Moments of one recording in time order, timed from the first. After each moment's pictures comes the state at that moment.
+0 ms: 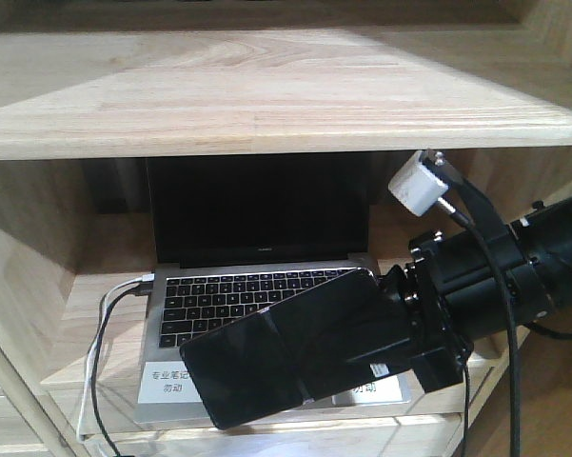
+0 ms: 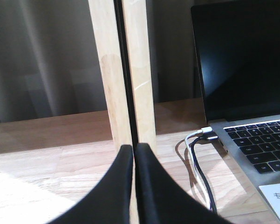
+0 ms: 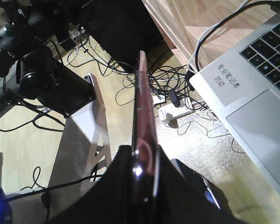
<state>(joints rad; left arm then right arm) -0.01 -0.01 0.03 0.06 0.19 0.04 0.29 1.27 -1.00 1.00 1.22 -0.94</state>
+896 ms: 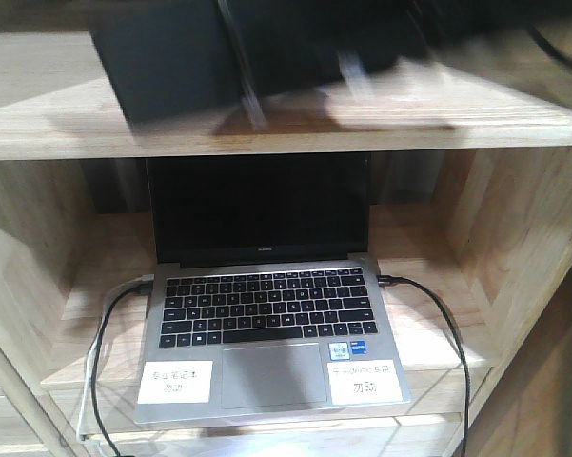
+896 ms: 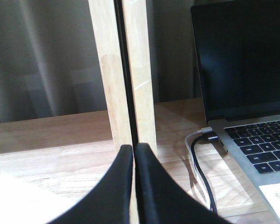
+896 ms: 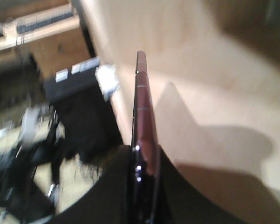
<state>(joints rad) -0.01 -0.01 0.03 0.06 0.19 0.04 0.29 1.52 -1.81 1.06 1.22 -0.80</state>
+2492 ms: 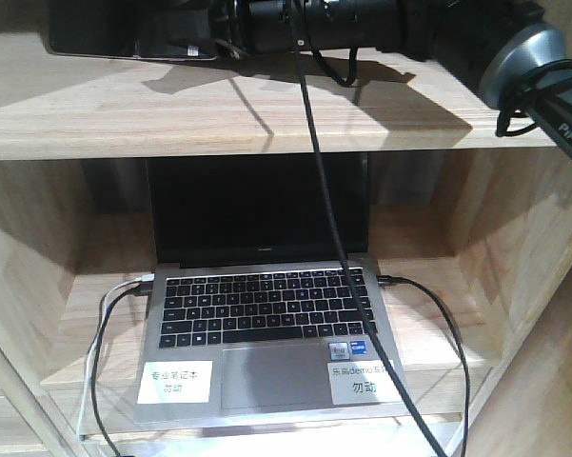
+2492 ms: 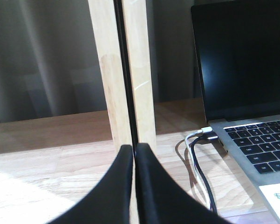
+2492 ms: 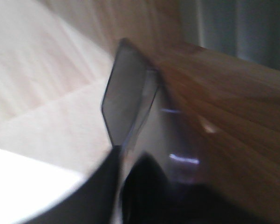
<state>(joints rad) -0.01 -0.01 0.03 0.06 0.19 0.04 0.41 2.04 -2.09 1.17 0.84 -0.90</state>
